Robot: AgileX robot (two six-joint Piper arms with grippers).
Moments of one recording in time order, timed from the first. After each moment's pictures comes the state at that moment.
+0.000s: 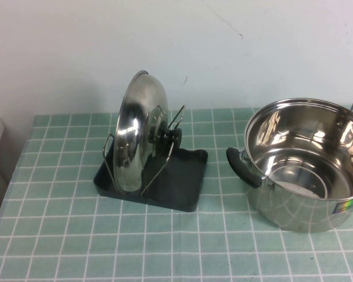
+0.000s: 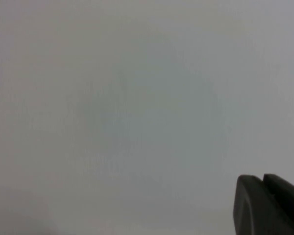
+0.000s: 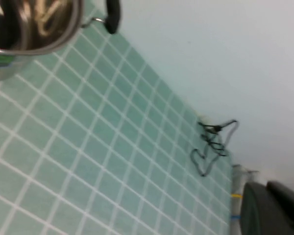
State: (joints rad) right arm 0.73 0.60 -0.89 -0.88 1.31 -0.08; left arm -0.12 1.01 -1.31 1.27 0.60 -0.93
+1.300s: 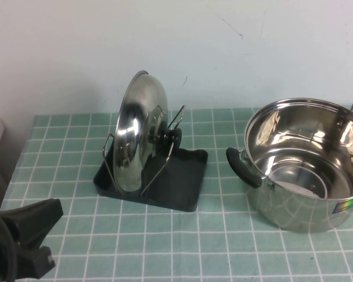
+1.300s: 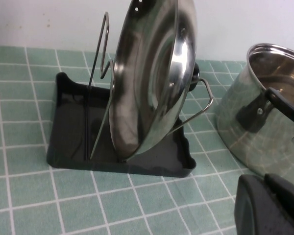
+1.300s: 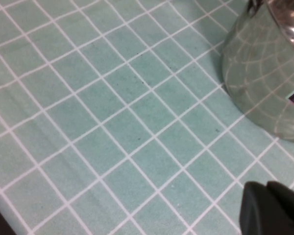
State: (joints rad) right arm 0.73 0.36 -0.49 -0.10 0.96 -0.21; left arm -0.12 0.62 -0.42 -1.04 0.43 0.70
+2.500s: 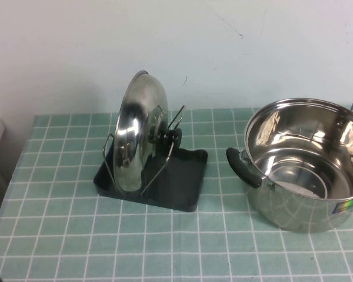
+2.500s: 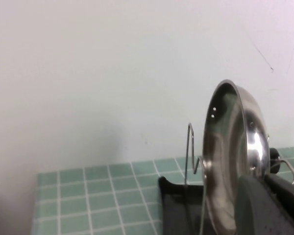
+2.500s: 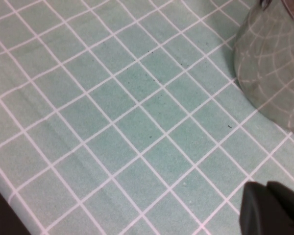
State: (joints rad) right arm 0.73 0.36 -0.49 -0.05 0.98 -0.18; left arm -0.11 0.33 -0.29 -1.04 0.15 0.89
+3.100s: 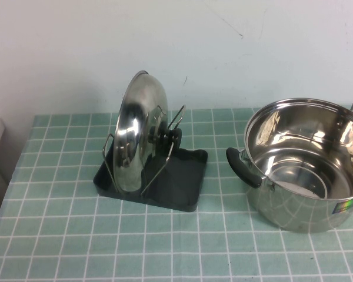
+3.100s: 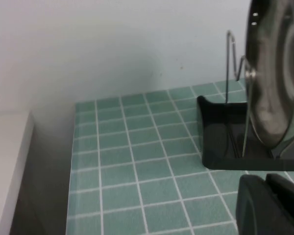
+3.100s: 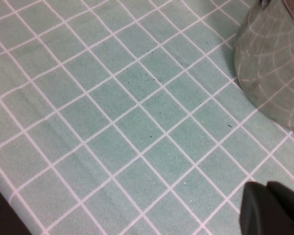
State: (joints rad) right arm 0.73 0.36 -0.49 -0.05 0.98 -0.18; left arm -0.10 0.18 -0.08 -0.44 0.16 0.46
